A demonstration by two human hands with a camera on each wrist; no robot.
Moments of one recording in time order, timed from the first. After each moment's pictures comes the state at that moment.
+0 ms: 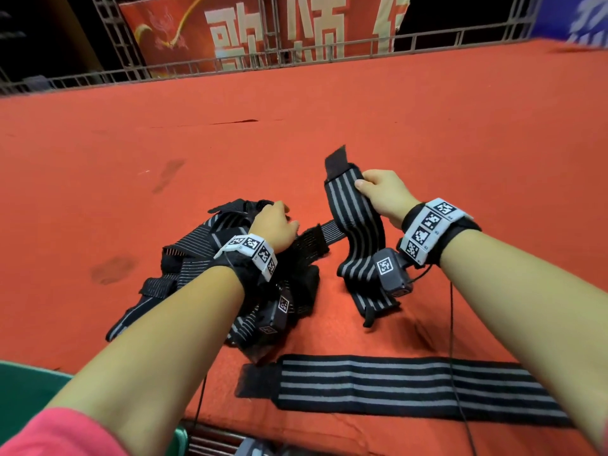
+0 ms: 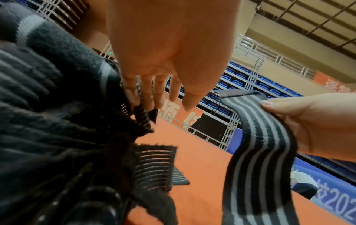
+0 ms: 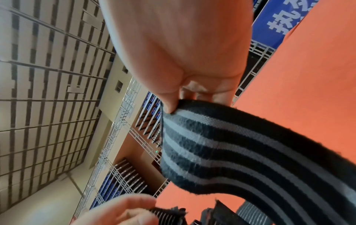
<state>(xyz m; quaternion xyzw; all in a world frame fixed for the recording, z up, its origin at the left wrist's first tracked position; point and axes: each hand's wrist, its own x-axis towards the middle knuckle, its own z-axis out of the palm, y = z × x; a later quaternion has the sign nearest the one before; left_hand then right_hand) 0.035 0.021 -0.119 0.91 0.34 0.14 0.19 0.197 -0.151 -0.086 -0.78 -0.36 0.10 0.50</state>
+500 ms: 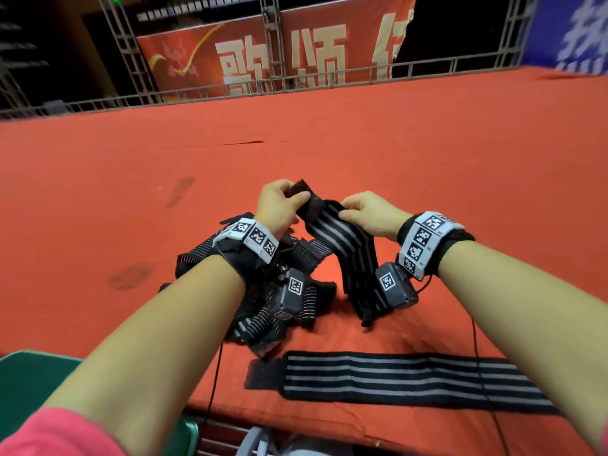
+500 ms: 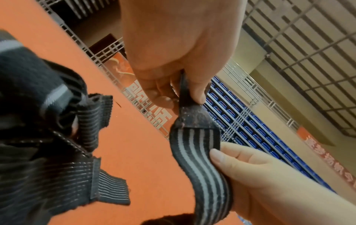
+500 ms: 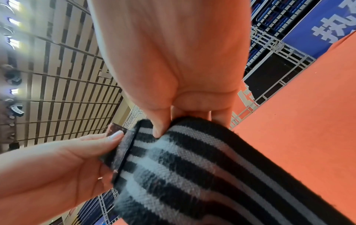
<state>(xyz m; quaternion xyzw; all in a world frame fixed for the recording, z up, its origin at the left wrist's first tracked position) 0.010 -0.031 -0.038 0.77 0.25 0.33 0.48 0.143 -0.180 -0.051 -0.76 -0.49 0.15 0.40</state>
